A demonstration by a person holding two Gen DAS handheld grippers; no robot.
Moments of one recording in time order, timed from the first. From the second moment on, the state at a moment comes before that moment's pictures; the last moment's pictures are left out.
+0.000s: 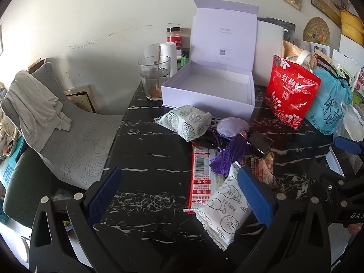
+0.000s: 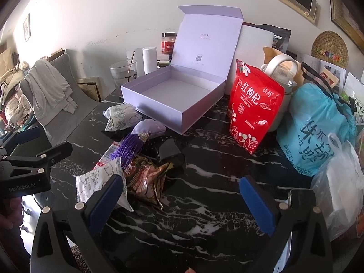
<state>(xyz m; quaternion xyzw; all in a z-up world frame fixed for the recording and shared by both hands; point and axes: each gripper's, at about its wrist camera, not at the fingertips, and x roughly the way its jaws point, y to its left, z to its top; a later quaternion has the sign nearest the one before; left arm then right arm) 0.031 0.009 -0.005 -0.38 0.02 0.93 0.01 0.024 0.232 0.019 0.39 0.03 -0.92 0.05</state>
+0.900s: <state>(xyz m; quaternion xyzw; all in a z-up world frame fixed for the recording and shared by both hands) 0.019 0.068 -0.068 -0.43 0.11 0.89 0.11 0.017 0.240 -0.034 0.45 0.02 -0.89 0.08</state>
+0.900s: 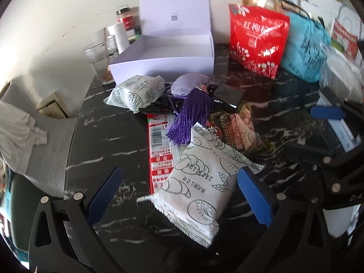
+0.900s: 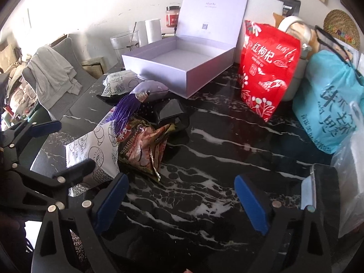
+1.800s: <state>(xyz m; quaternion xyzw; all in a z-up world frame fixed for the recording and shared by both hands) 0.004 -0.006 -0.086 -0.47 0.05 0.87 0.10 -0.052 0.182 -0.072 0.50 0.01 -0.85 0.16</state>
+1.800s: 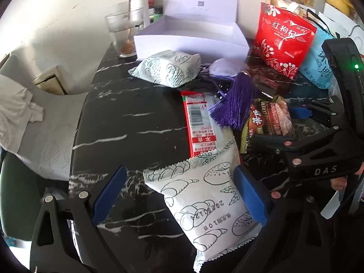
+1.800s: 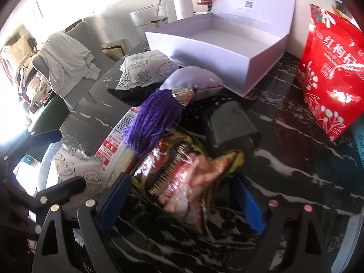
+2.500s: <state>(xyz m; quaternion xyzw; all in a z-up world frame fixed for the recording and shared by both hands) 0.027 0.022 -0.096 -0.49 0.08 0.86 0.09 -0.003 0.225 -0.067 0.48 0.00 -0.86 0.20</state>
